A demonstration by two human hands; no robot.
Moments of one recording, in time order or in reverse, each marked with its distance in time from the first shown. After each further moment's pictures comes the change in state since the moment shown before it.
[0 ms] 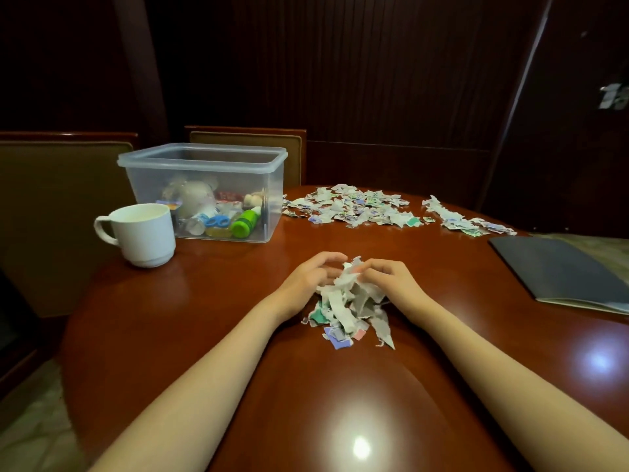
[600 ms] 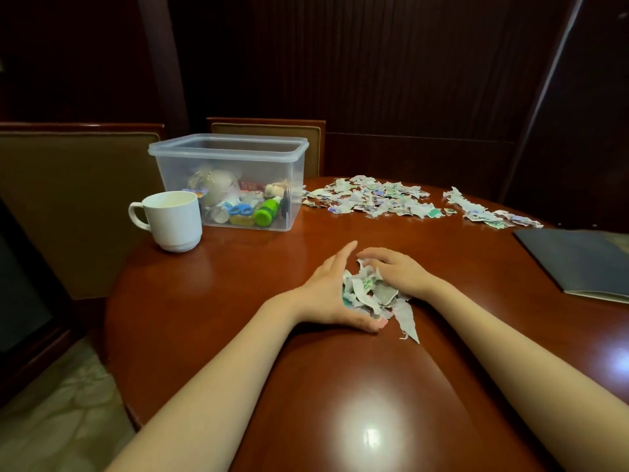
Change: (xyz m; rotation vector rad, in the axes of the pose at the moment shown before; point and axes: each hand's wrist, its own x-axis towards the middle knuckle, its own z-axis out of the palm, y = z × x) left_hand -0.034 0.004 0.000 0.508 -0.140 -0.062; right_hand 0.020 -0.003 0.011 -0.599 -0.237 0.019
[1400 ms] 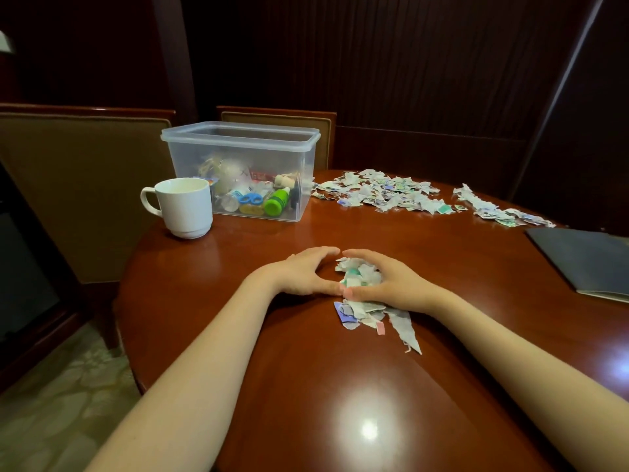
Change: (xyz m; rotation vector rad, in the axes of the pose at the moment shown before) left_hand -0.005 -0.028 -0.035 0.130 -0.058 -0.131; right_hand -0.030 -0.032 0.017 0.125 -0.071 -0.155
